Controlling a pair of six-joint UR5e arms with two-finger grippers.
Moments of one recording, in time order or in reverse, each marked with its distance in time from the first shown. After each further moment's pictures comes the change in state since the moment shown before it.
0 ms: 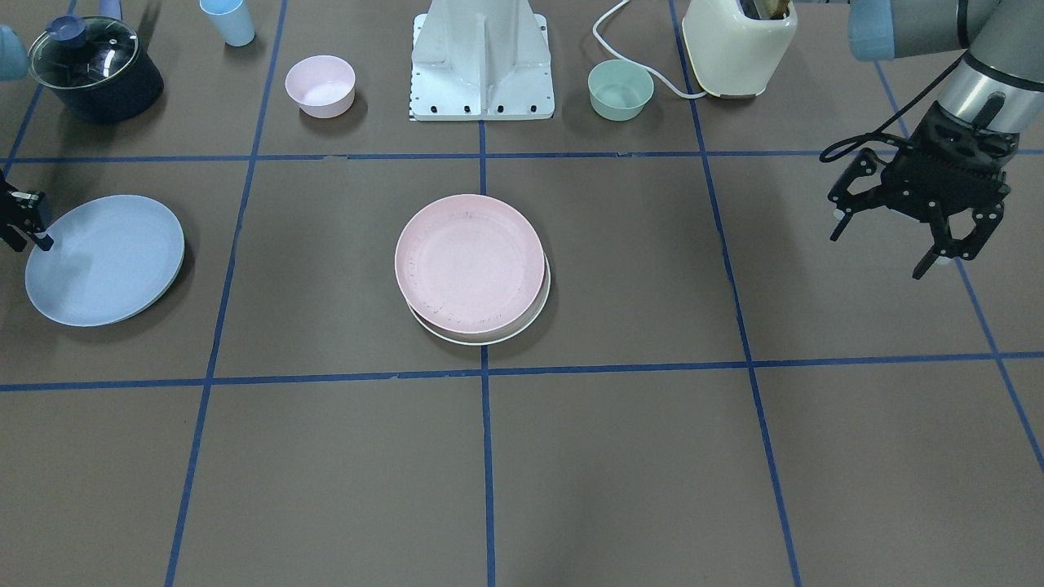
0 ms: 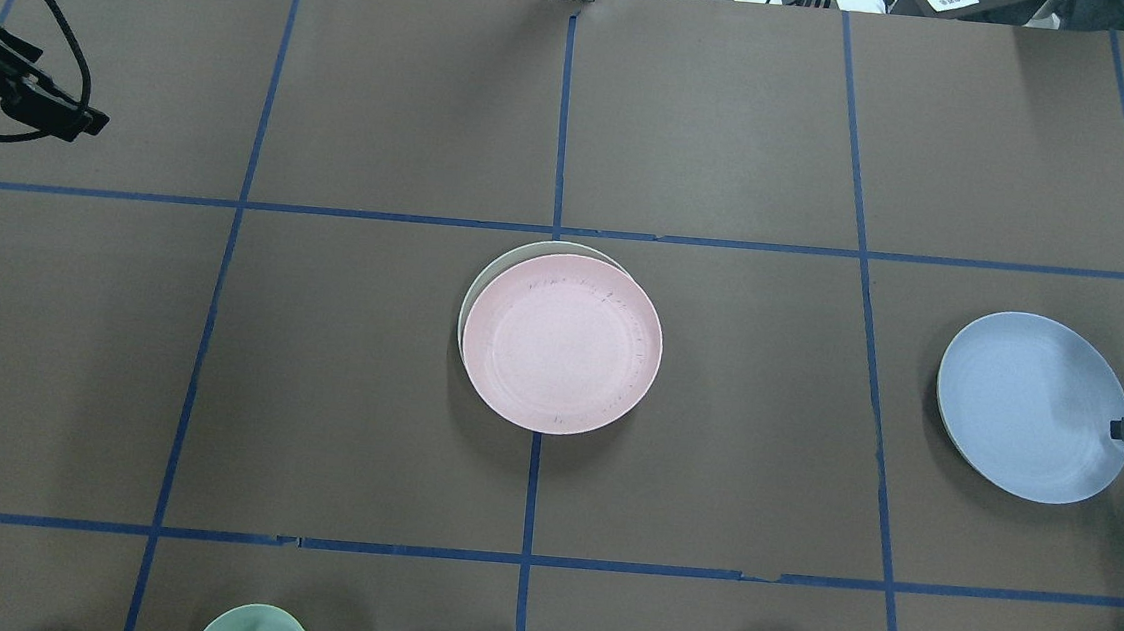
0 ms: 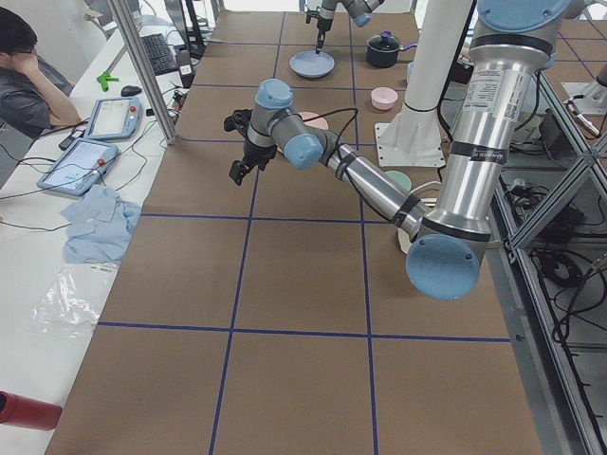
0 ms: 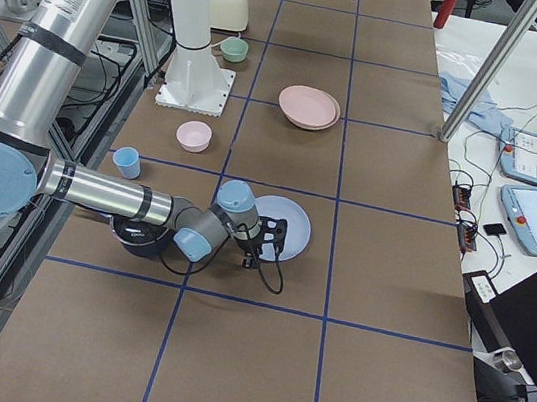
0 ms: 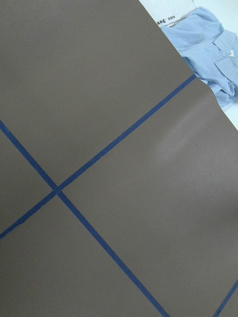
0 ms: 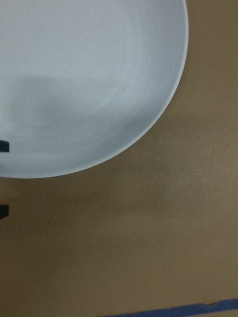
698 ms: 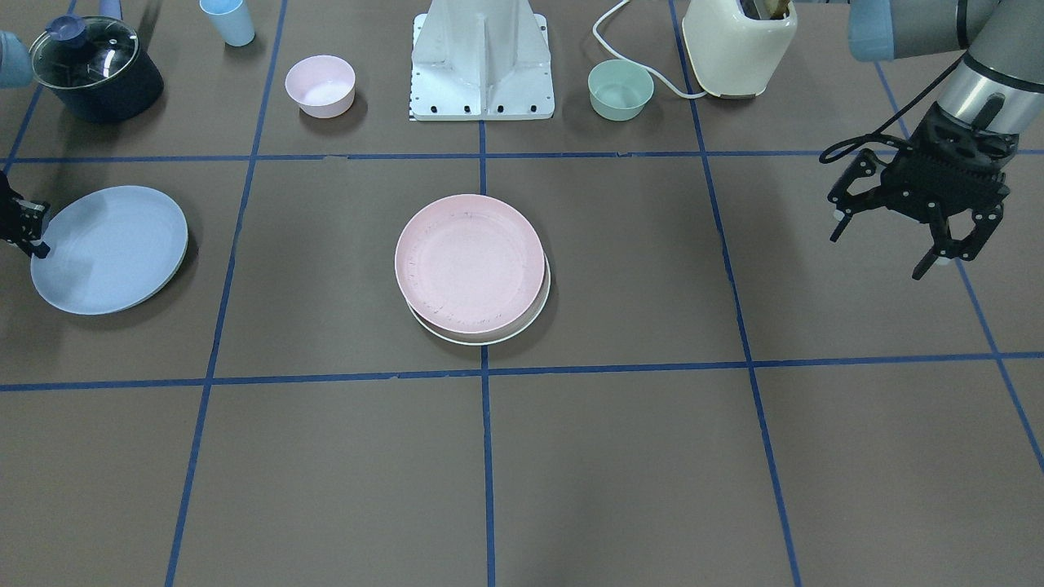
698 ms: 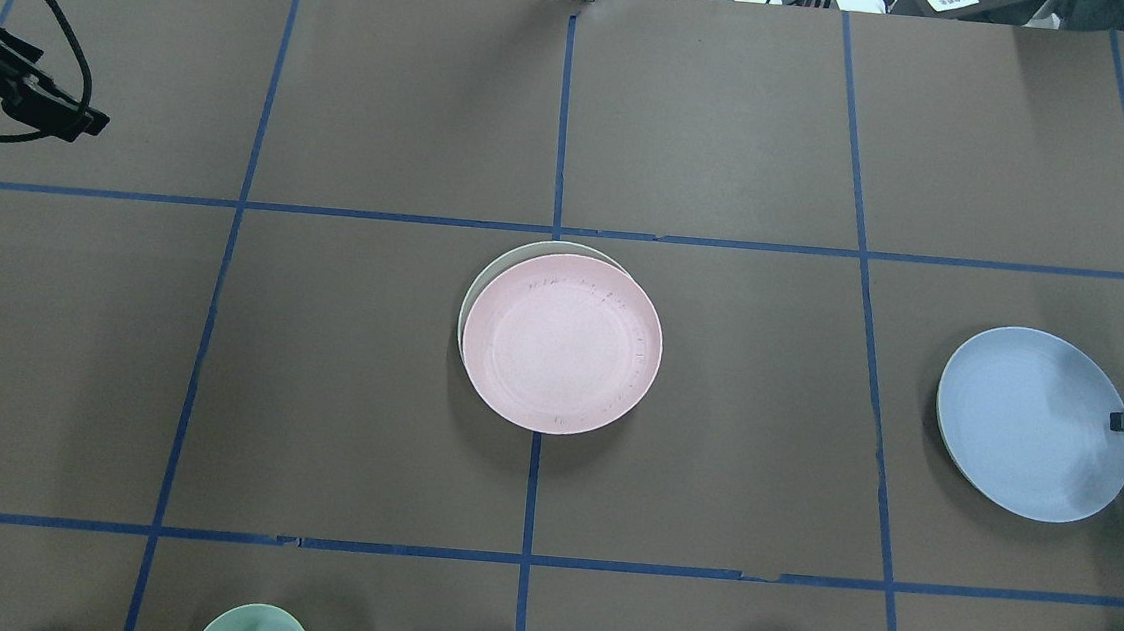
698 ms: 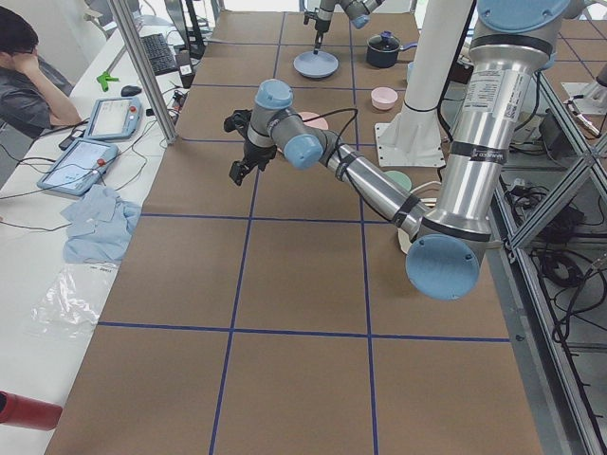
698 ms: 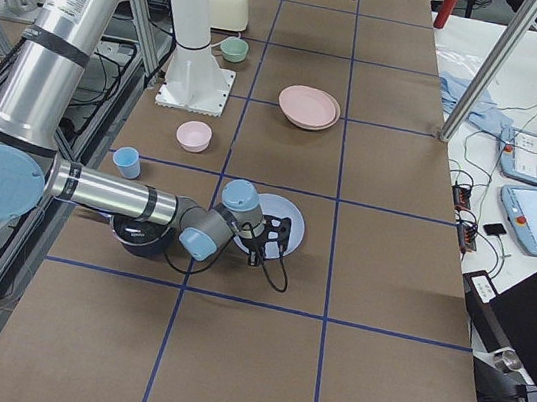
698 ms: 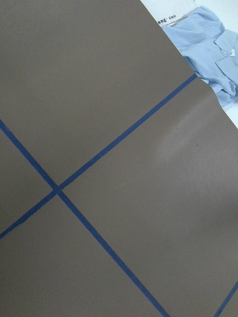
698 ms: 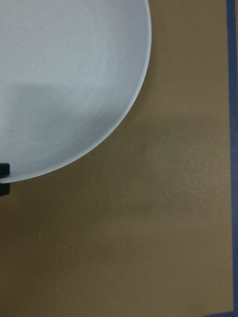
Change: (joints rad) left arm 0.001 0.000 0.003 0.000 0.001 -0.002; right arm 0.001 0.018 0.009 0.000 -0.001 0.009
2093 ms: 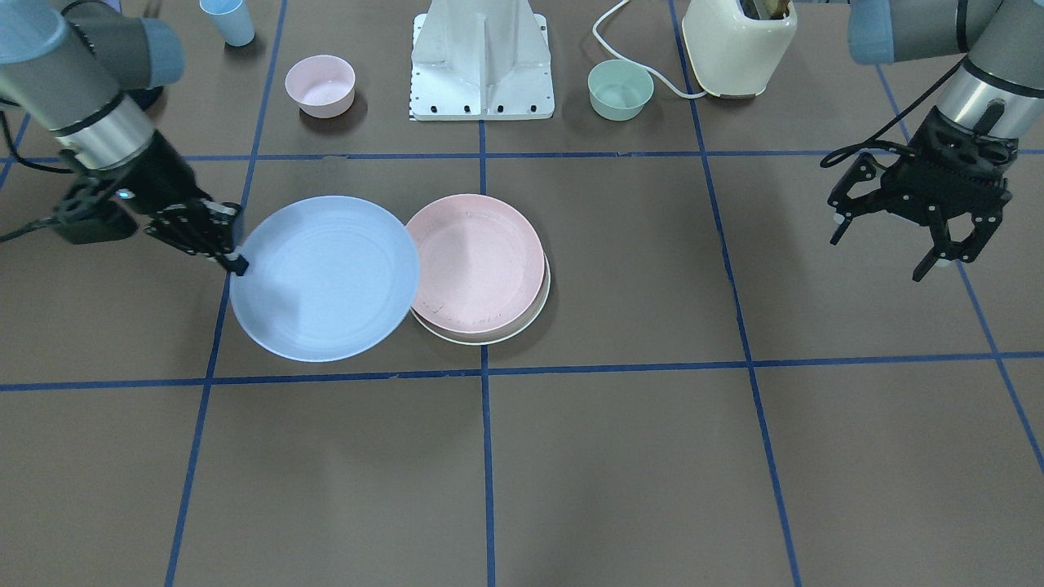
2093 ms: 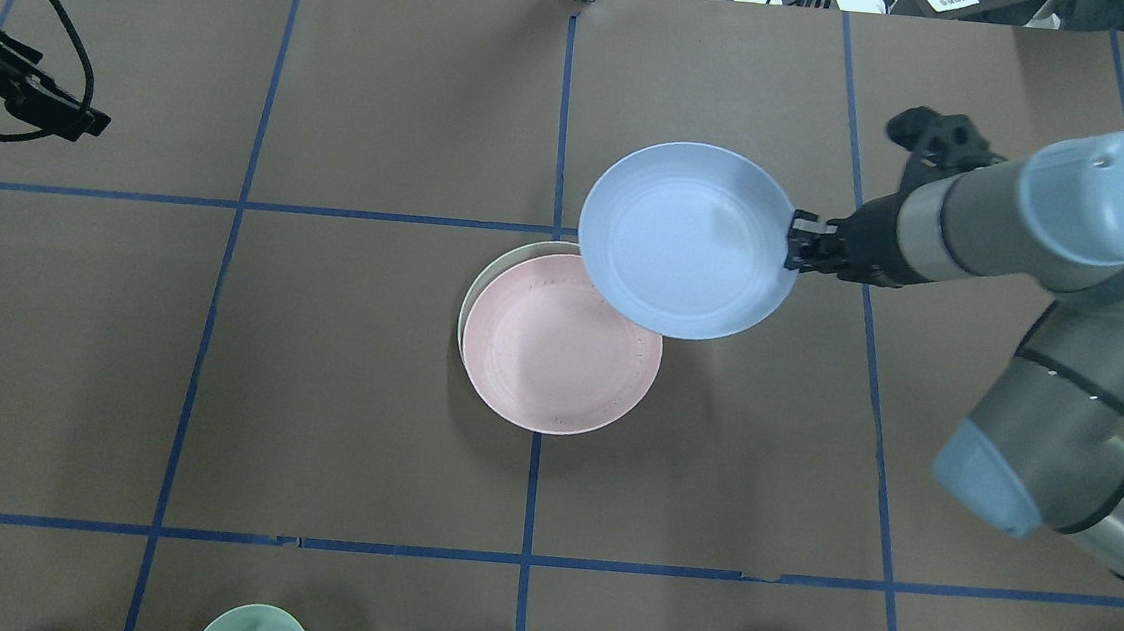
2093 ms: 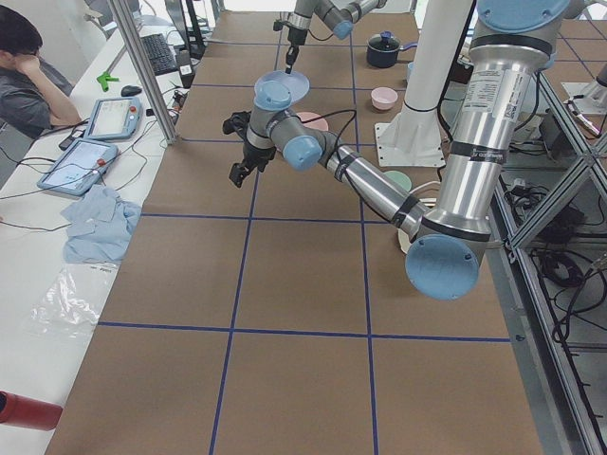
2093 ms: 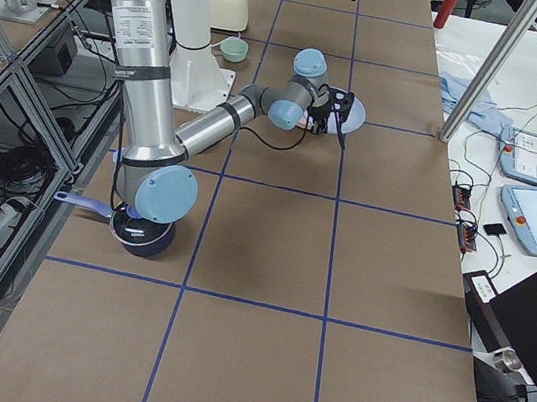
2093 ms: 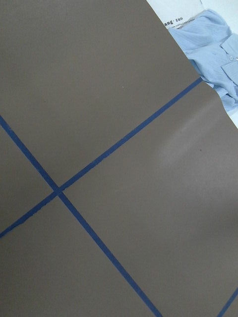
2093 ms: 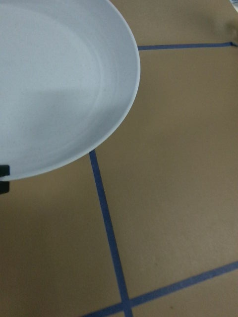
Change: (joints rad) left arm 0.000 -0.001 0.008 -0.001 -0.001 -0.028; right arm -0.205 0.624 0.272 -0.637 -0.108 0.482
